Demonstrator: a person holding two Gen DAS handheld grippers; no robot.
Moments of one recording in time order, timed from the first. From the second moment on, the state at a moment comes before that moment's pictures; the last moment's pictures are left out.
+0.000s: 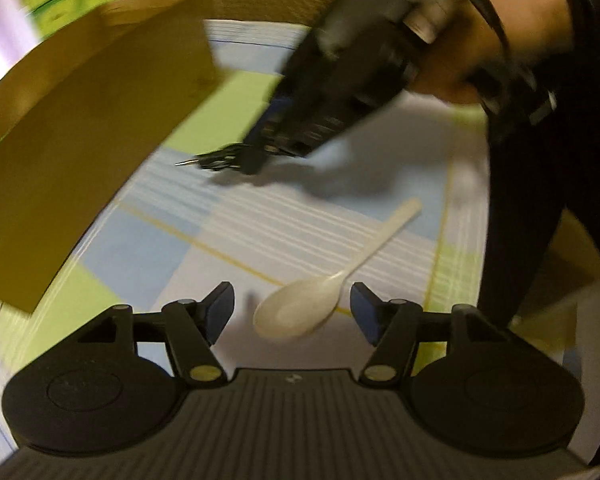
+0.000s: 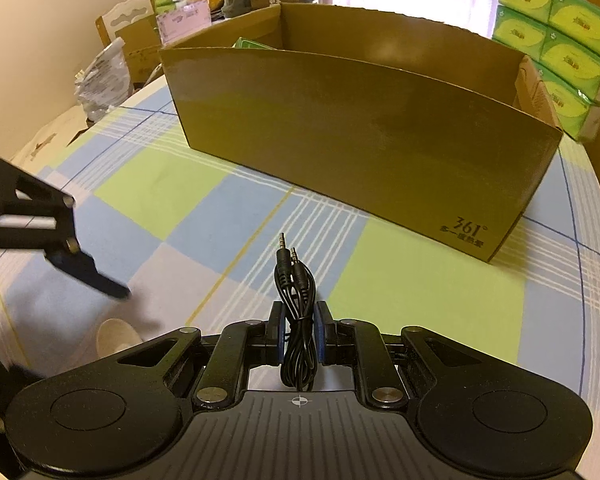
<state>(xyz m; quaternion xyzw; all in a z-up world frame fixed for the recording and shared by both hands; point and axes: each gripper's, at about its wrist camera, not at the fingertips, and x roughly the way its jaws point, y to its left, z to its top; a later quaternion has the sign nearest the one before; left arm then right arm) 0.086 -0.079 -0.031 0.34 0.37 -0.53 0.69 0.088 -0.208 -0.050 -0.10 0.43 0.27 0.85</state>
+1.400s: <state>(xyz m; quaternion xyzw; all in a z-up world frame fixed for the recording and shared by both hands) 0.133 -0.081 -0.050 0.39 0.40 -0.47 0.68 0.086 -0.239 -0.047 -0.06 0.43 0.24 0.87</state>
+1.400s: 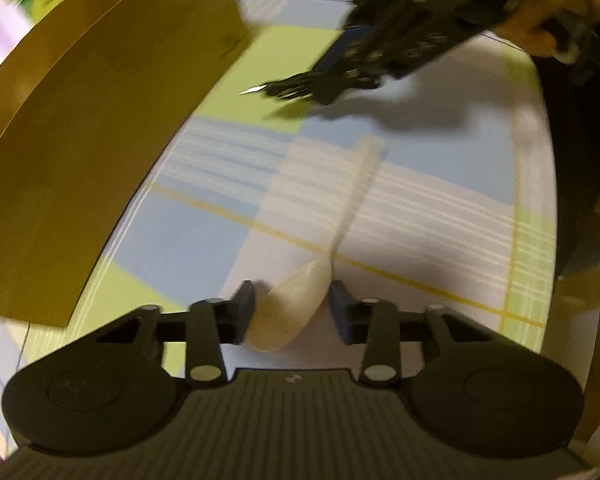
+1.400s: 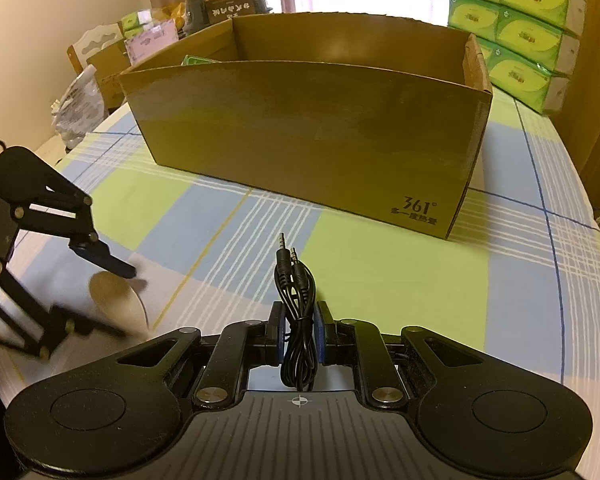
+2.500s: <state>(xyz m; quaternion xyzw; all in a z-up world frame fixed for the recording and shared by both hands) 0.122 -0.067 -0.035 0.29 0.43 -0.44 0.74 0.082 -0.245 -0.045 -0.04 0.42 0.23 0.87</state>
